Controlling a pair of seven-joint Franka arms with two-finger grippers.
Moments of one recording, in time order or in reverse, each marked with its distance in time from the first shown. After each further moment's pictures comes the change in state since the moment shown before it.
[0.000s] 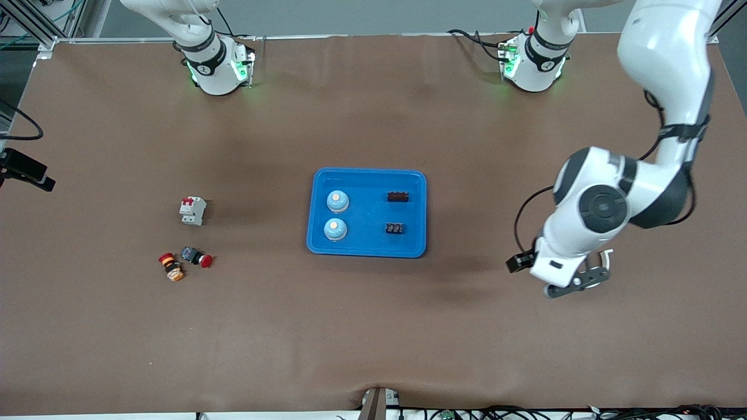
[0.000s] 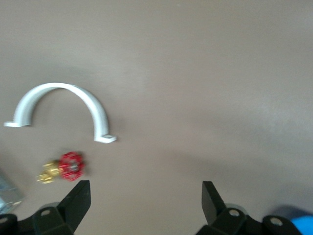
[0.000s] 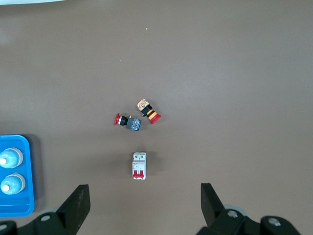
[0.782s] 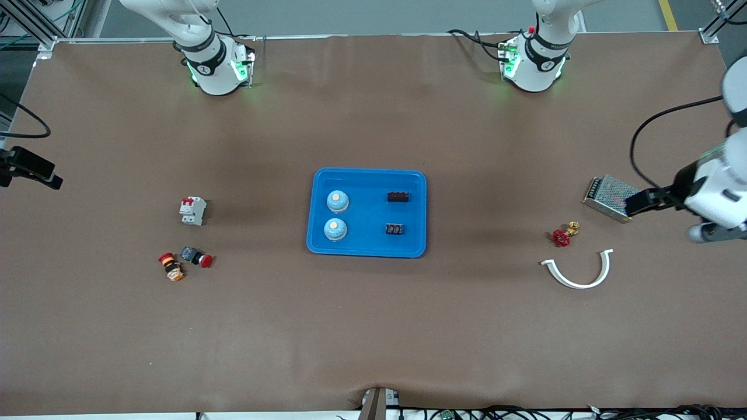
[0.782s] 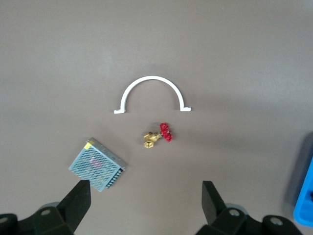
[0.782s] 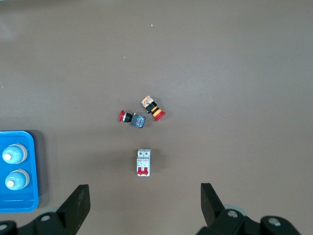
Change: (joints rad) left arm 0.298 -0.313 -0.019 -0.002 -0.188 -0.278 0.526; right arm 0.013 -0.004 0.006 -0.001 0.000 -0.016 0.007
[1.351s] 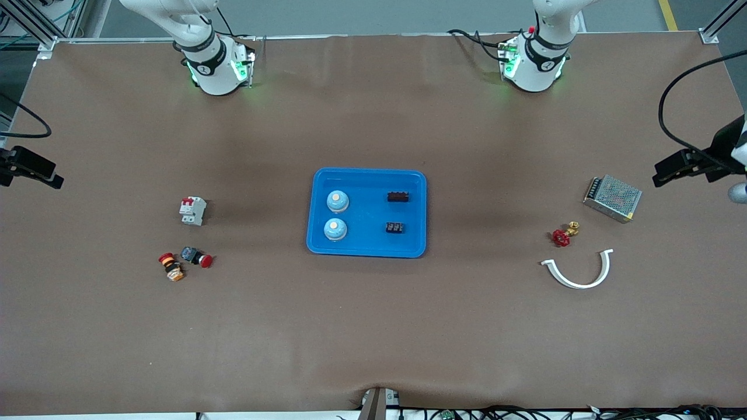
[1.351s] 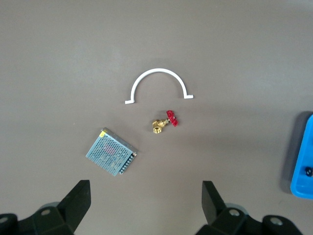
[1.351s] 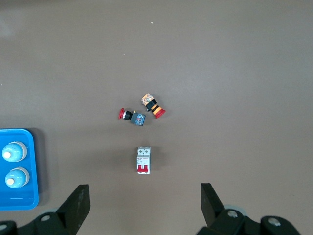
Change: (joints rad) left arm 0.021 -0.129 0.014 -0.001 -0.049 -0.094 0.080; right arm 0.000 0.000 0.000 -0.004 0.000 -0.010 0.000
